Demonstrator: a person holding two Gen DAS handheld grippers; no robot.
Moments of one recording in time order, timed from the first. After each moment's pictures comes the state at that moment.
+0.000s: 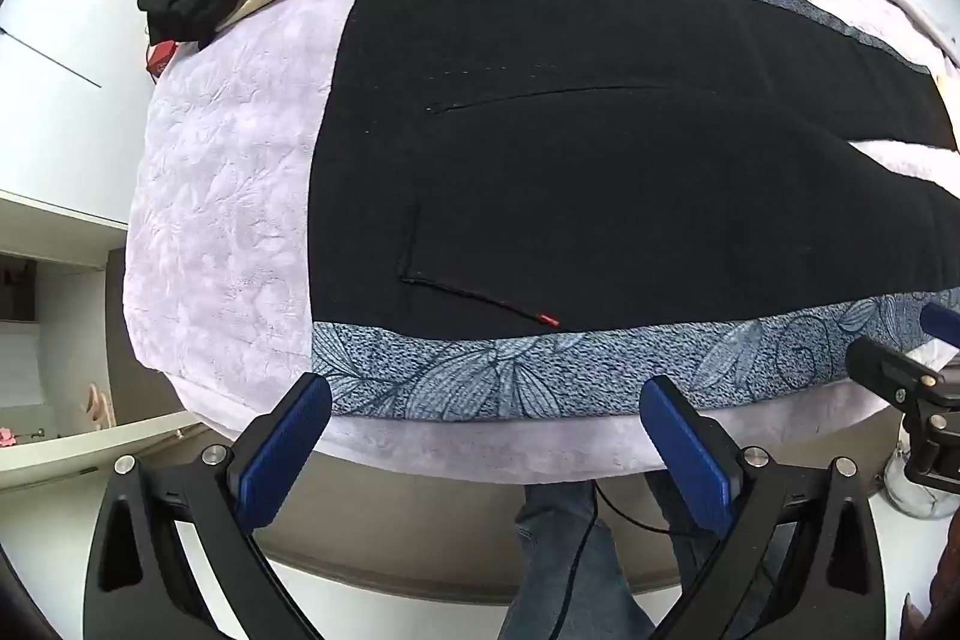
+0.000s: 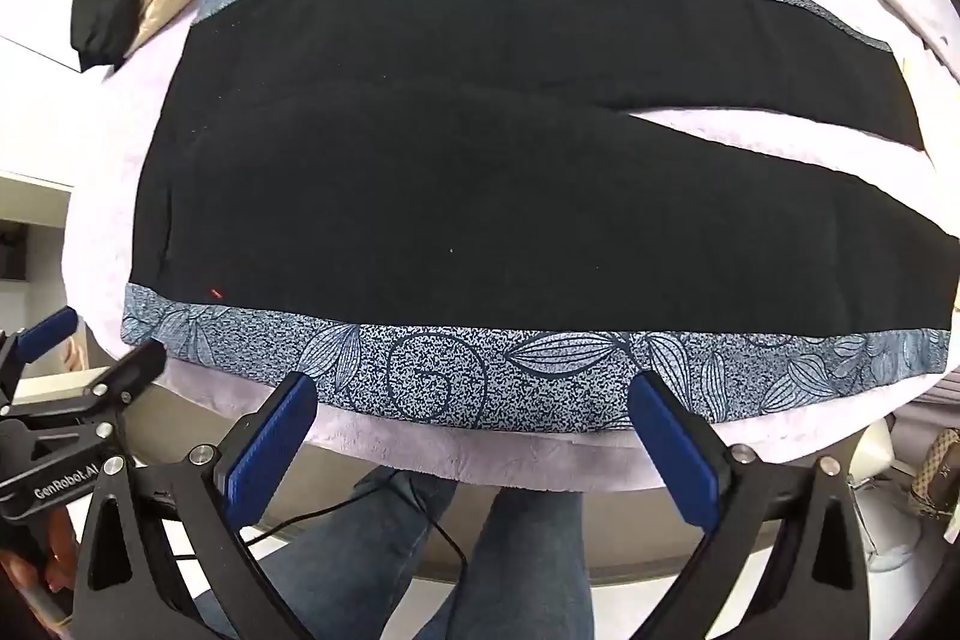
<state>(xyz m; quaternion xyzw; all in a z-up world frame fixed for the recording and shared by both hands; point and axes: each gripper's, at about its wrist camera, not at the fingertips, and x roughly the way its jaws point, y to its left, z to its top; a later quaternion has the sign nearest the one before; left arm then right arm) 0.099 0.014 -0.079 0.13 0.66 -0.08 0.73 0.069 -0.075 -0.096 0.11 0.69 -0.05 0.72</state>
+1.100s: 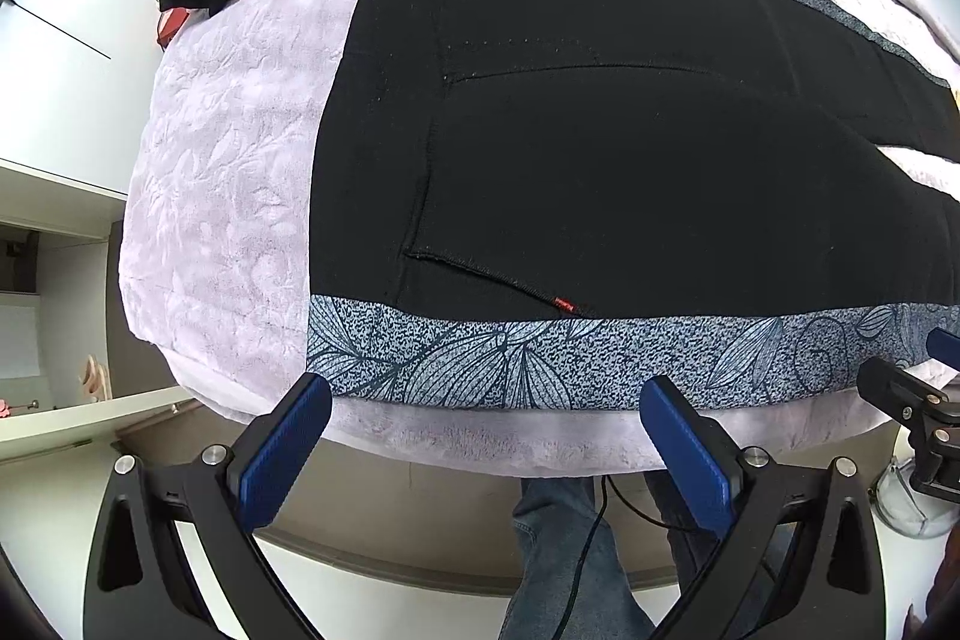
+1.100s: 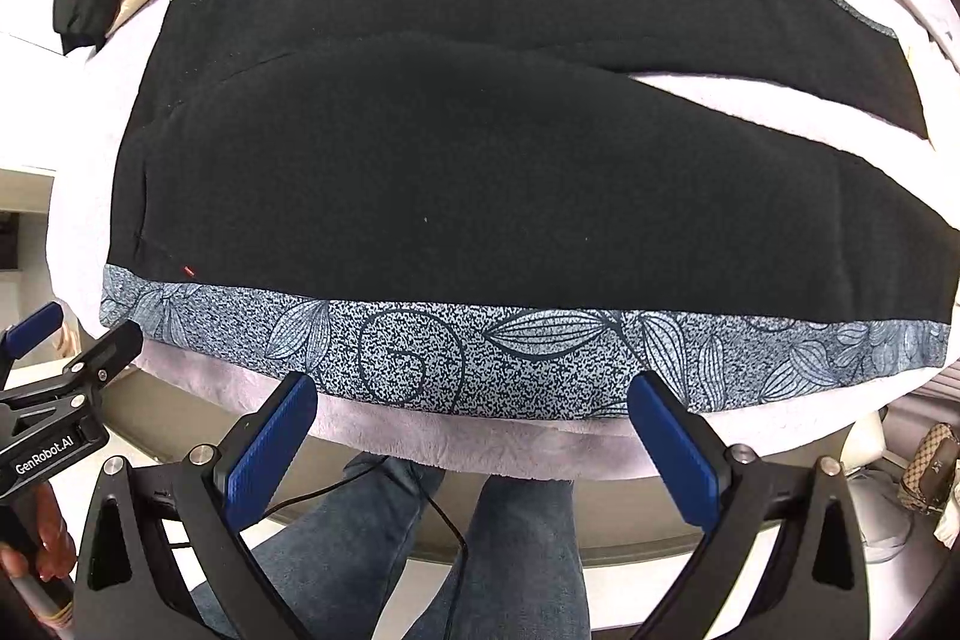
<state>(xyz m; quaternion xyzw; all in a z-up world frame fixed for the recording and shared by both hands) 0.096 0.018 -0.093 0.12 0.68 -0.06 0.72 0.063 -0.064 -0.117 0.11 0.69 -0.07 0.71</state>
